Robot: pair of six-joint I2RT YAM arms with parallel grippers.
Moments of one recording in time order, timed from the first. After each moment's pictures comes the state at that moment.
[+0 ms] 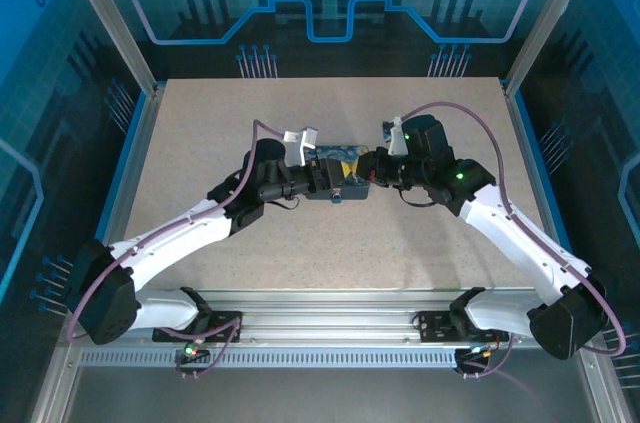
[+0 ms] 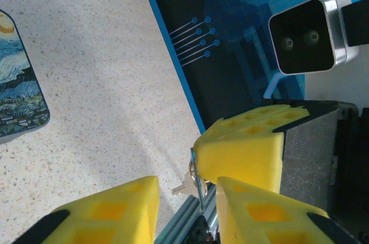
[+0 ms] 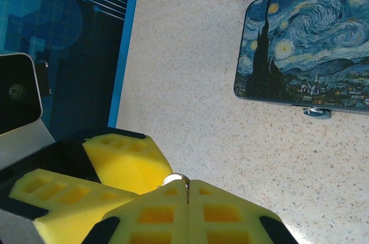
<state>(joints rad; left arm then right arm) -0.66 1.30 0.90 0.13 0.40 -0.93 0.54 1.21 1.14 -0.56 -0.37 0.79</state>
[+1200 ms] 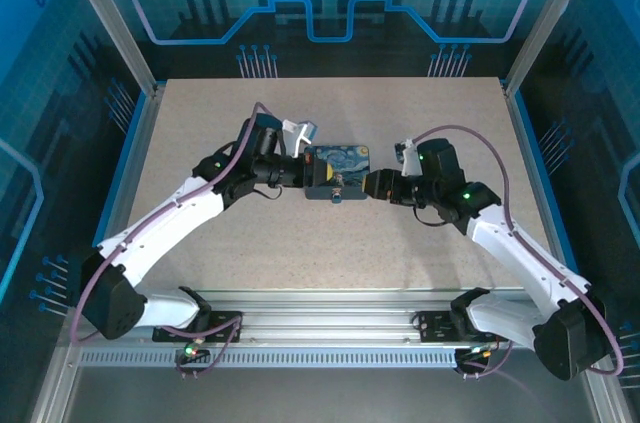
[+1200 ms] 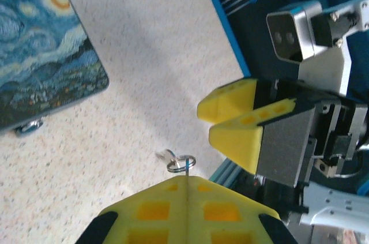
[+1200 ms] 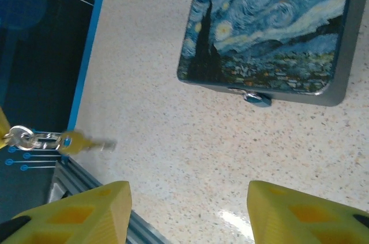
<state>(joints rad) -0.56 1.34 1.17 -0.46 0.54 -0.59 0.43 1.10 0.86 -0.46 -0.42 0.61</state>
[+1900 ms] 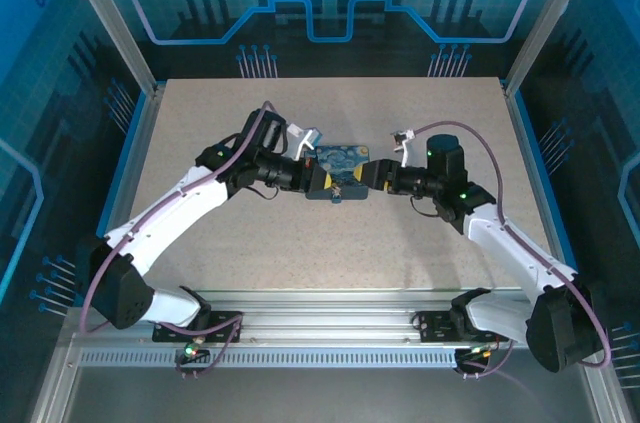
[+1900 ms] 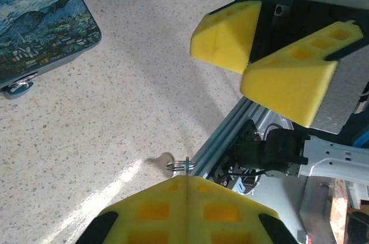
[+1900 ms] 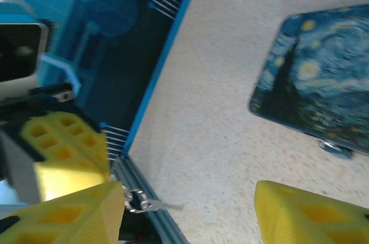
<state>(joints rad) -0.53 1.40 1.24 -0.62 0.67 -0.48 0.35 1.15 0.77 -0.04 -0.73 0.69</state>
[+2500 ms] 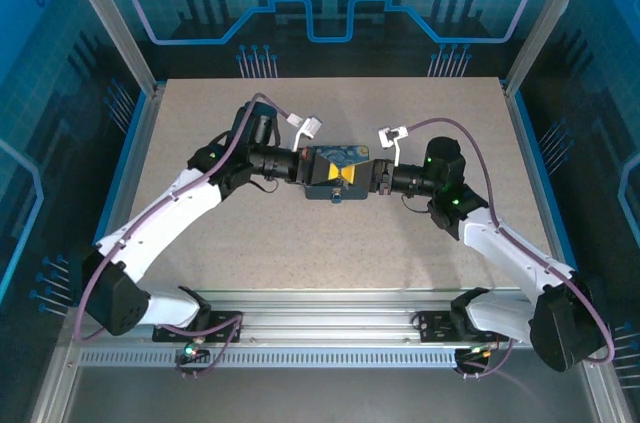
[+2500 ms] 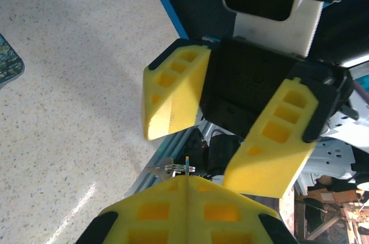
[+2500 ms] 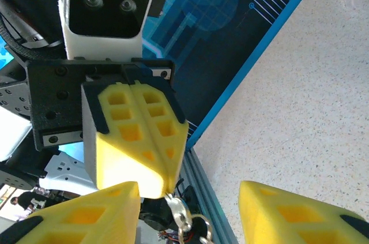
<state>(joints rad) -0.52 1.35 1.24 -0.46 0.82 -0.59 0.43 1.15 0.74 0.29 -0.88 0.81</state>
